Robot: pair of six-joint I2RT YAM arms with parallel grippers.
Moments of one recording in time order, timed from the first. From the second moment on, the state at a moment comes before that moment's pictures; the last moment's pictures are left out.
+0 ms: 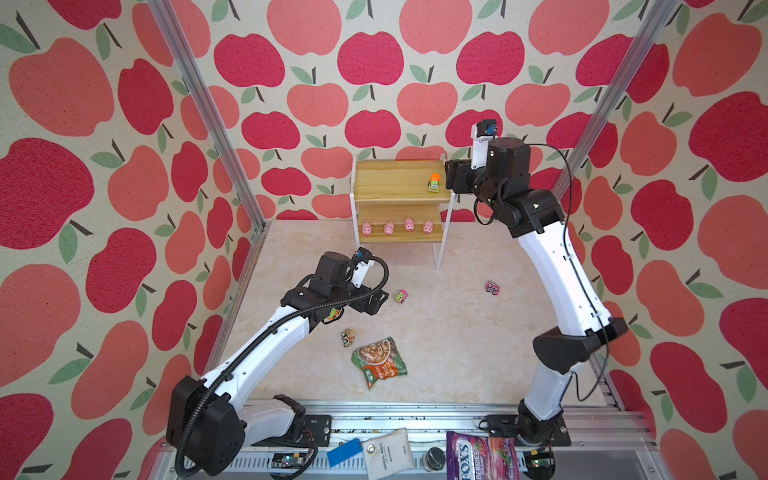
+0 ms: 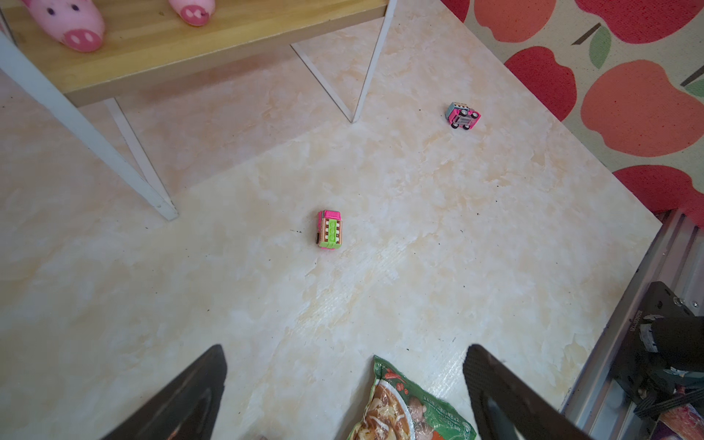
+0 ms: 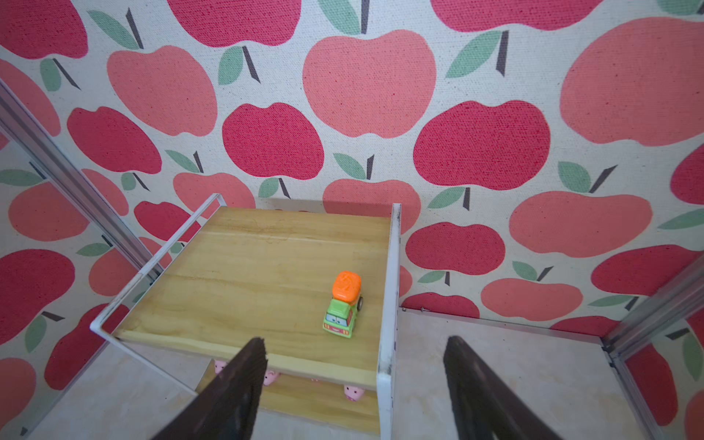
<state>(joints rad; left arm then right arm) -0.49 1.23 1.00 -0.47 0.28 -0.02 0.54 1.74 2.26 -0.74 0.24 0.13</state>
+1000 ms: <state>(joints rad) -0.53 1.22 0.99 -0.45 0.28 -0.02 0.01 1.69 1.17 -0.53 -0.14 0.39</state>
